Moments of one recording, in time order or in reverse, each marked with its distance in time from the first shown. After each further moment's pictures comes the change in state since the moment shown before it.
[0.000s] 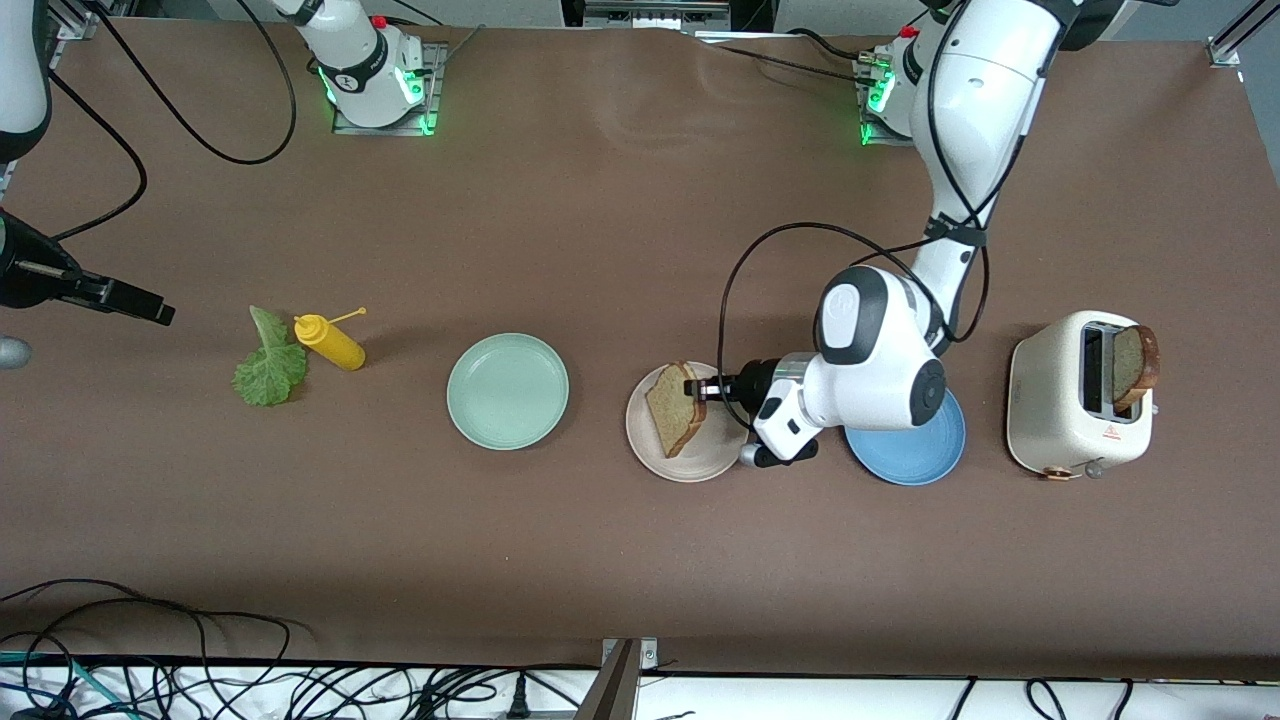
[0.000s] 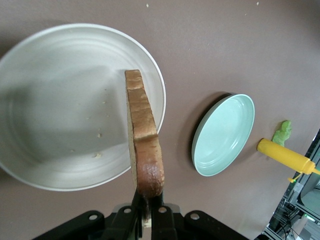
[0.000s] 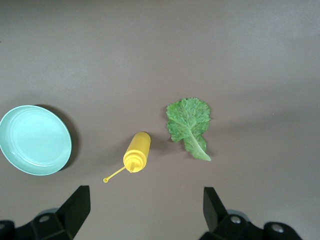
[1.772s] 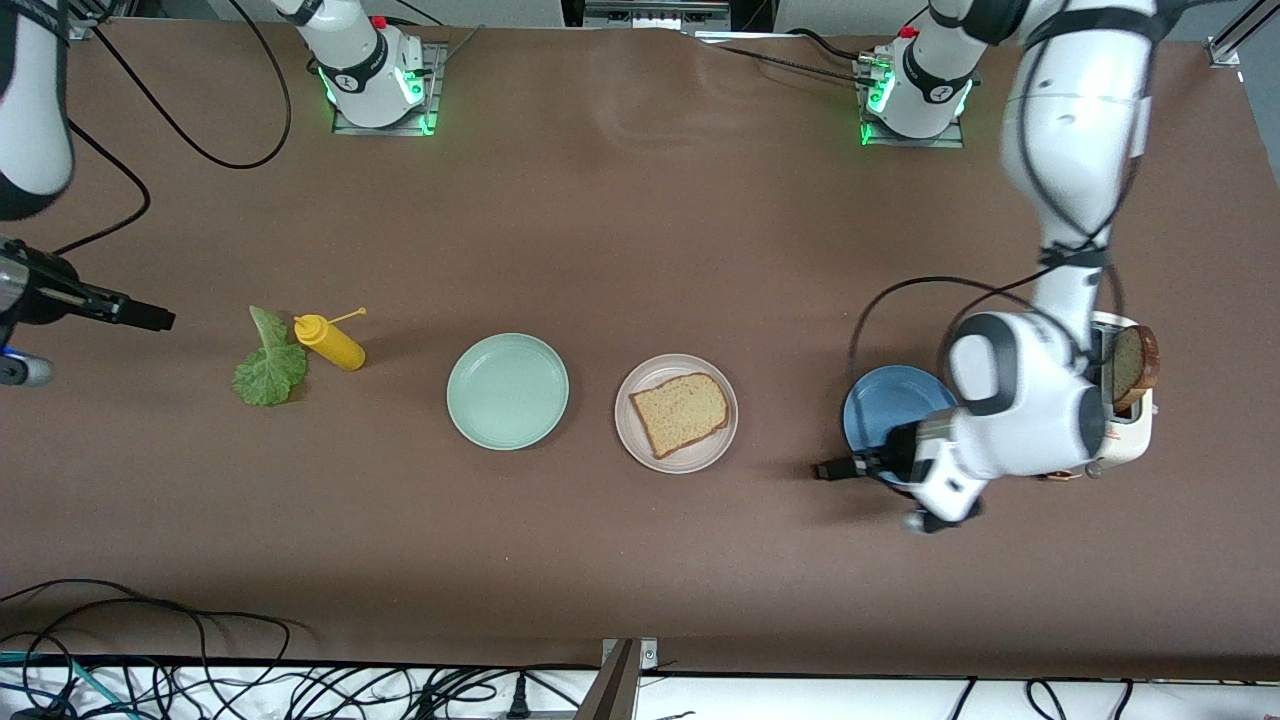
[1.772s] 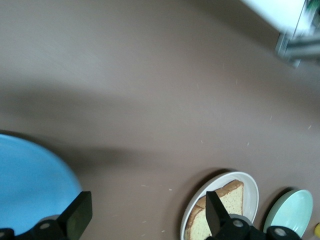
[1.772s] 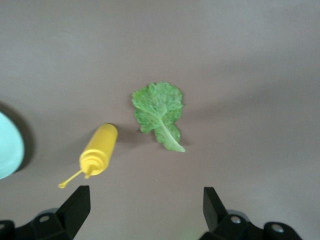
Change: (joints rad) left arm 0.253 -0.069 0.083 -0.017 0.209 0.050 0.058; right arm -0.019 0.082 -0.020 -0.045 -0.087 -0.008 0.001
